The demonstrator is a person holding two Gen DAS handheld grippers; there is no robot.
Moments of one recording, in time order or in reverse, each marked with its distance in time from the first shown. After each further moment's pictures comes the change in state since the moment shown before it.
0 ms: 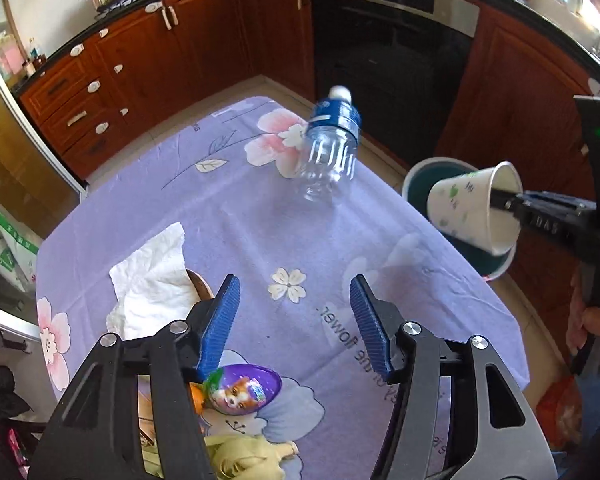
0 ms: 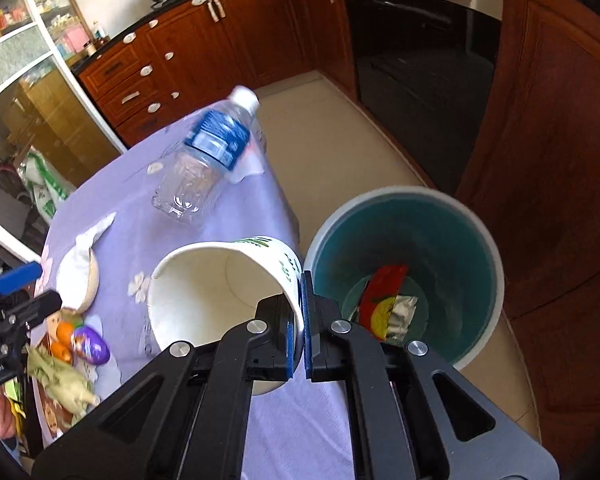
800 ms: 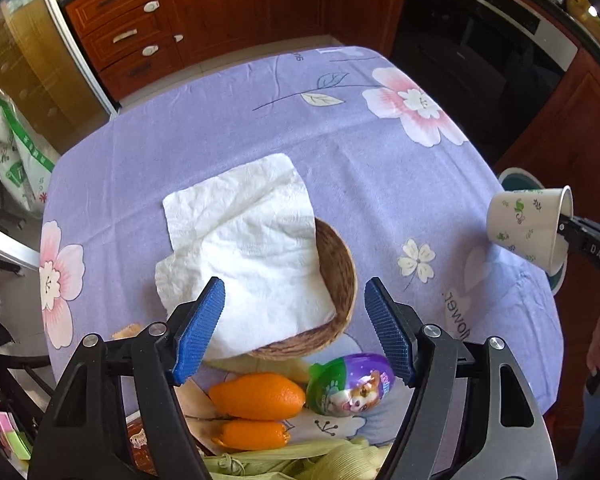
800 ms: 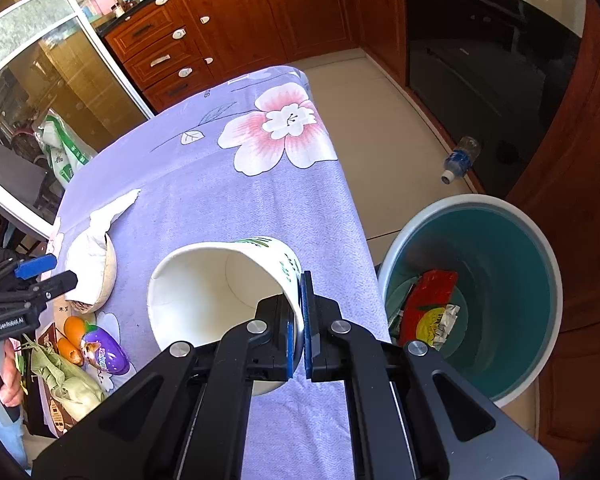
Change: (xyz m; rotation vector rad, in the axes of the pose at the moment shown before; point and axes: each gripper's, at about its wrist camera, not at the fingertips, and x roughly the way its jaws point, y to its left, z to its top) left arm 0.044 0.105 -0.034 -0.217 0.137 0.068; right arm 0.052 0.062 0.004 -0.110 0.116 0.089
